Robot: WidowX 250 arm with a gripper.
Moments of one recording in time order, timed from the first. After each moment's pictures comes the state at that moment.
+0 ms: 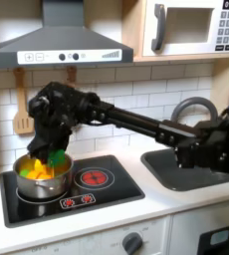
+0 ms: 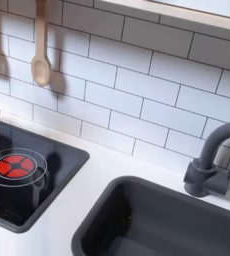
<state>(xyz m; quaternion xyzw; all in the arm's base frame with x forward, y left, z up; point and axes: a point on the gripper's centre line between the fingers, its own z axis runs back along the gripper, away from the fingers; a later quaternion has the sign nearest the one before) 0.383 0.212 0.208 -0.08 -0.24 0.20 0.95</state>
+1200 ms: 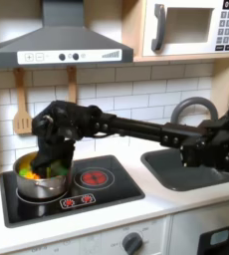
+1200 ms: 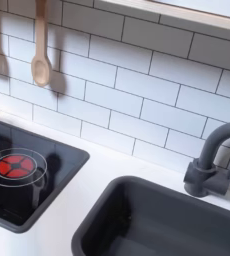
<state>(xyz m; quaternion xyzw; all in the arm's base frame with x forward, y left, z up) 0.376 0.208 0.183 -0.07 -0.24 0.18 0.95</state>
